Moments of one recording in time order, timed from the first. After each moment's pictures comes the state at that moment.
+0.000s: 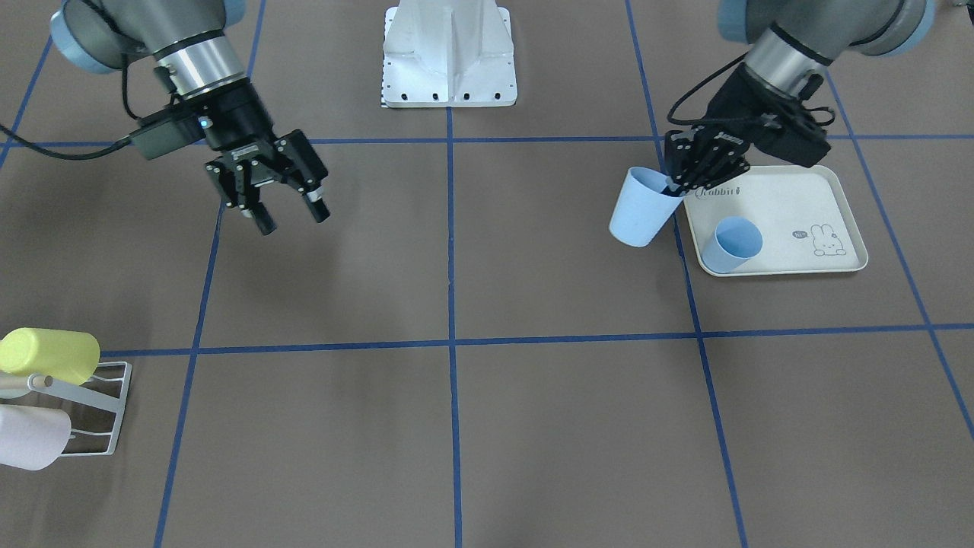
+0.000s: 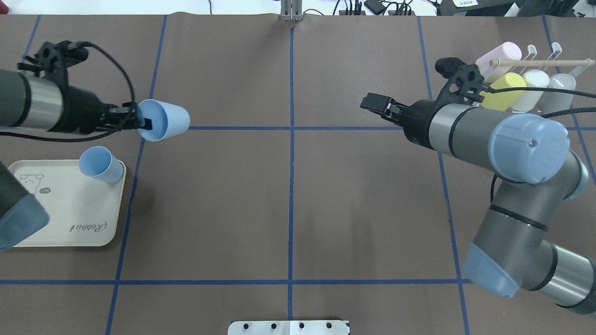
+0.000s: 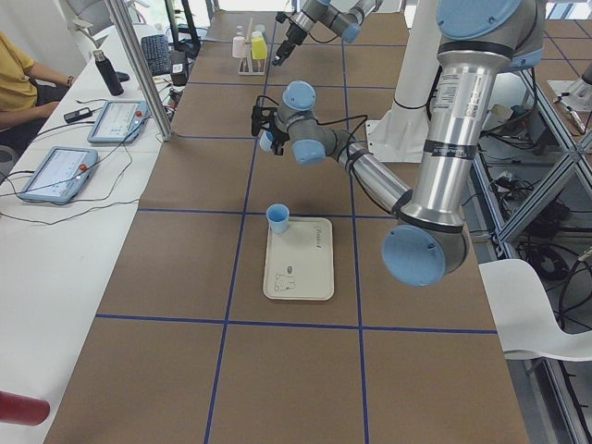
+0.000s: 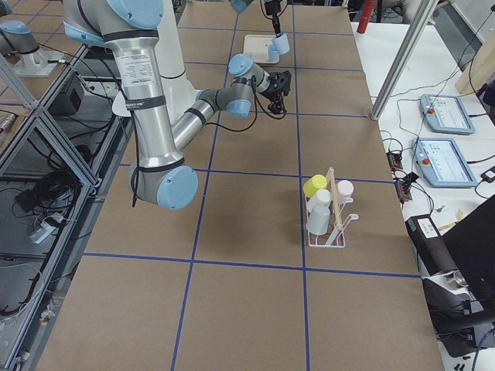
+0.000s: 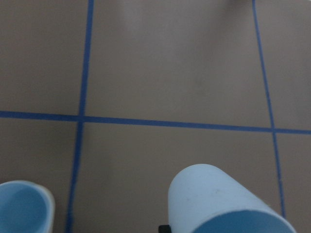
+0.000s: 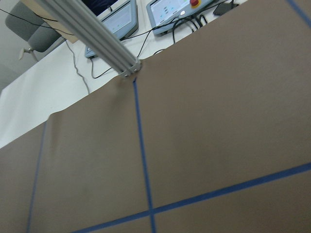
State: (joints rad) left arm -0.83 -1.82 -1.98 -2.15 -2.03 -1.32; right arm 0.58 -1.27 2.01 -0.97 1.50 1.60
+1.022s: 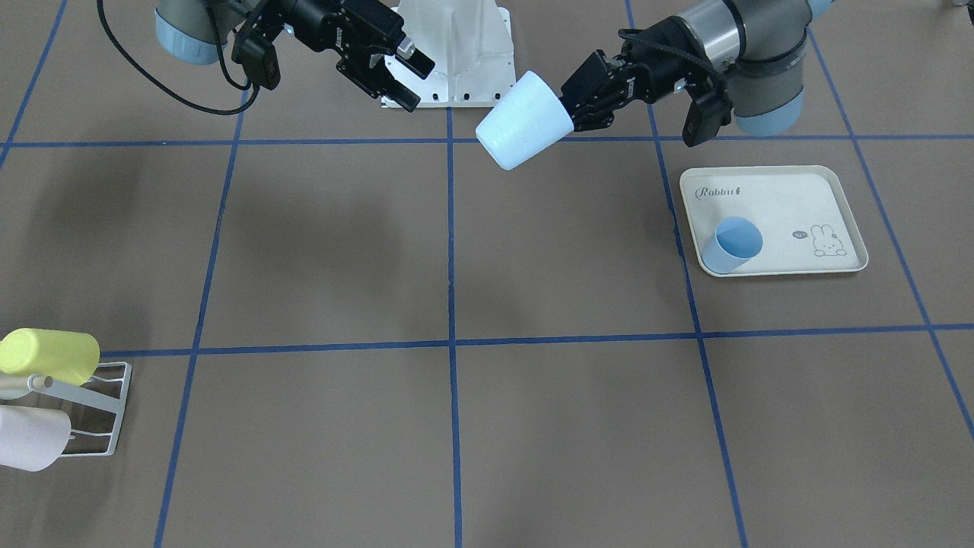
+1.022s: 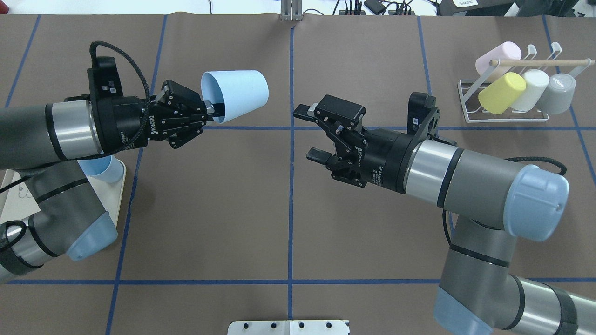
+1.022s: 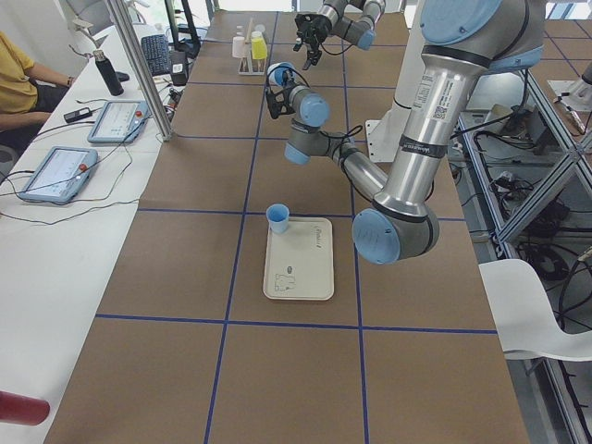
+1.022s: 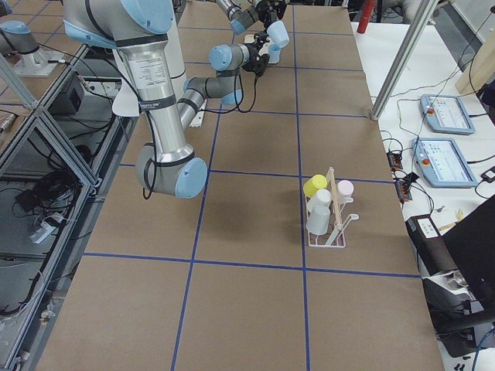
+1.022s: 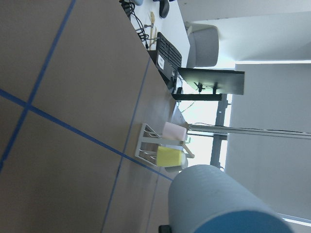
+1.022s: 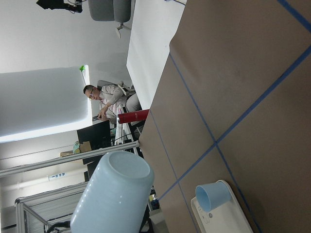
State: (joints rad) left arm -0.66 -1.92 -1.80 -3.07 -1.82 -2.10; right arm 0.44 -1.21 2.01 -0.46 1.49 2.10
